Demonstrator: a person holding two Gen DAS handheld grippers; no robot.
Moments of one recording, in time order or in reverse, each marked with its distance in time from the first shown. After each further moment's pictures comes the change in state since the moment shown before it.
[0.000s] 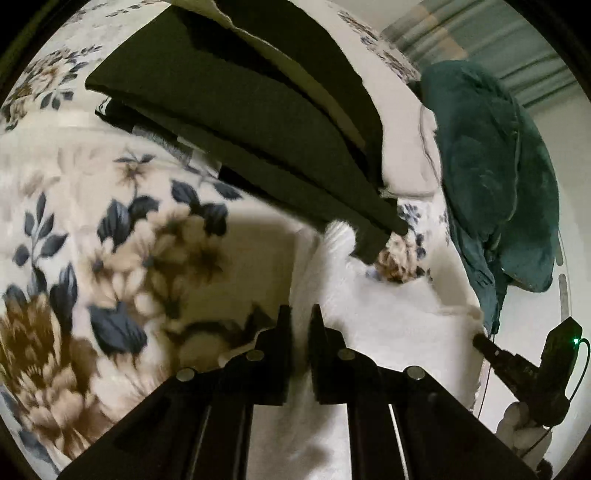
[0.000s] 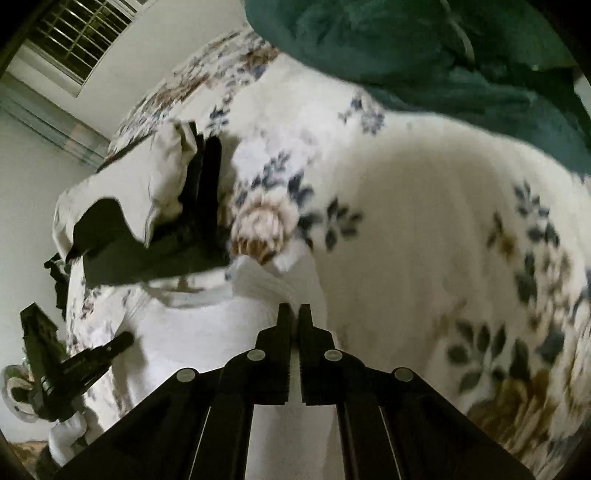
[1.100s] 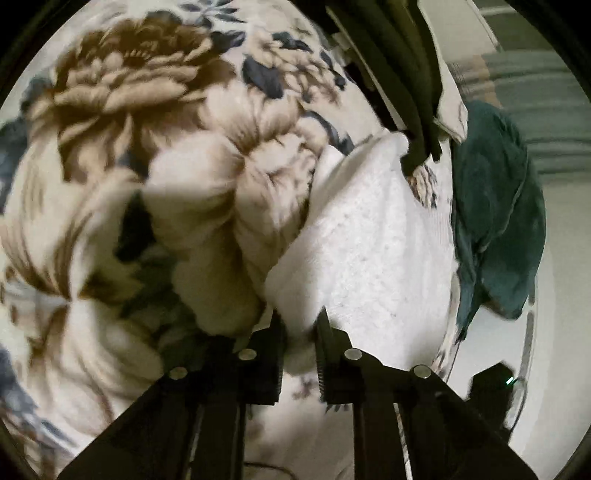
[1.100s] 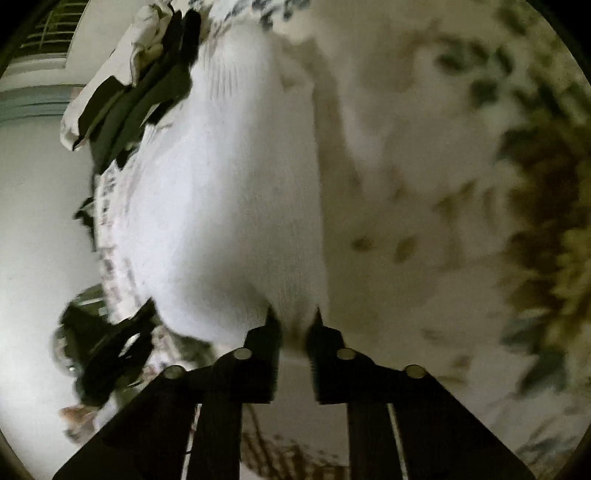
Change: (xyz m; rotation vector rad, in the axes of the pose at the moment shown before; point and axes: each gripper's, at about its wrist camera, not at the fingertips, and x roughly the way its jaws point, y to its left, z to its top) left arm -0.037 0.072 -0.180 -0.310 0.016 -0.099; right arm 0.007 -0.048 -0.173 0.100 0.394 0.157
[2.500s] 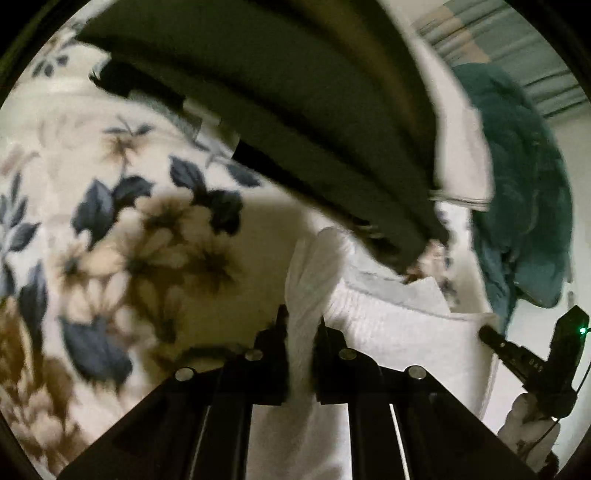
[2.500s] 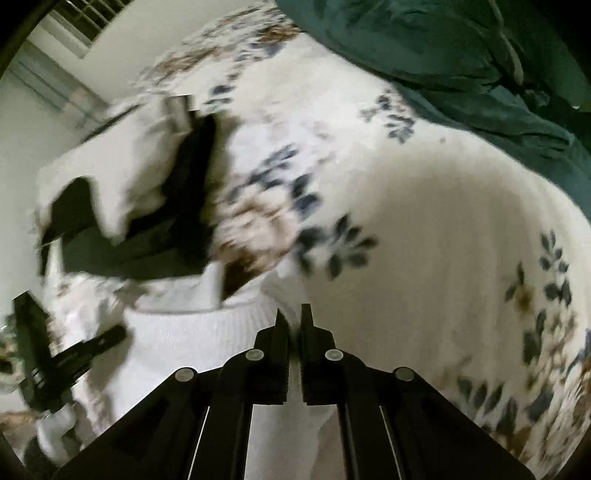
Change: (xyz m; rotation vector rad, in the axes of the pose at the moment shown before) left arm 0.091 -0.099 0.166 0.255 0.006 0.115; right arm -0.017 0.075 0.204 -0.181 -0.312 -0.243
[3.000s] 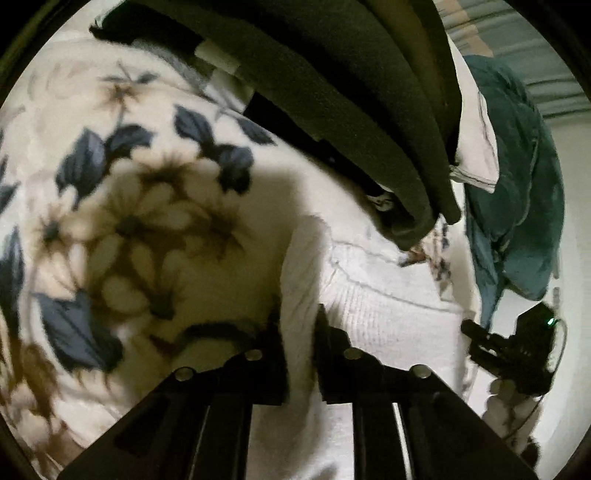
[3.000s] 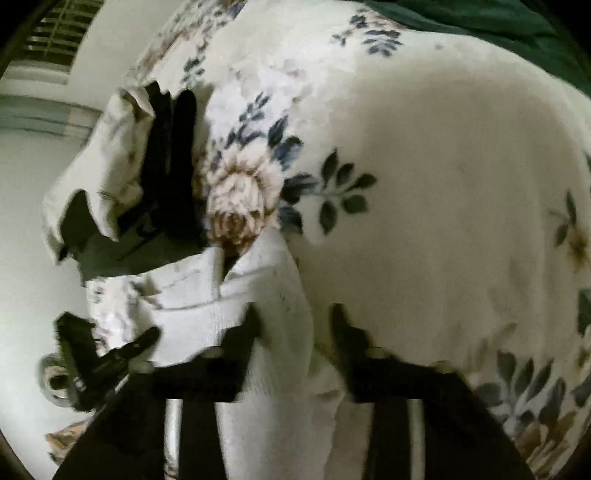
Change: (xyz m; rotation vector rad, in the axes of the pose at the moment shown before) left arm -0.007 0.027 -0.012 -0.037 0.099 -0.114; right arm 0.024 -0.044 -0.006 0.166 0.180 0.264
